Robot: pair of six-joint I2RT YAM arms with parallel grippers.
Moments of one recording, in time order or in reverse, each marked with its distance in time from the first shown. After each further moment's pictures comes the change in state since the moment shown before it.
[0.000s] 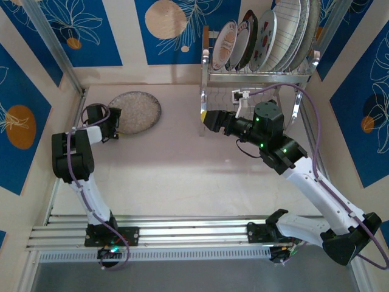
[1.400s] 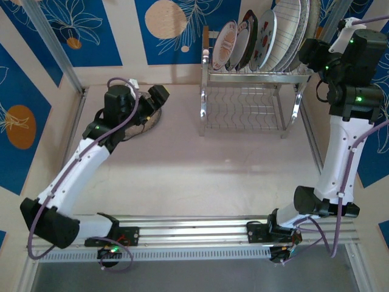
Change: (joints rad) left arm -0.614 -0.719 0.137 -0.420 -0.133 0.252; right arm -0.777 0.433 1.079 -0.703 0.142 -0.469
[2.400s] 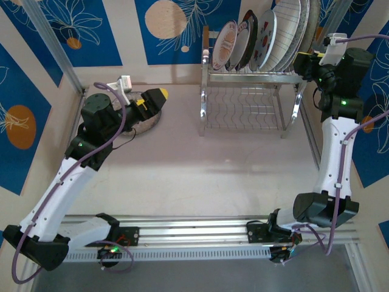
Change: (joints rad) left arm -0.035 -0.175 -0.037 0.127 0.119 0.129; right arm -0.106 -0.092 -0.502 0.481 -0.251 -0.146
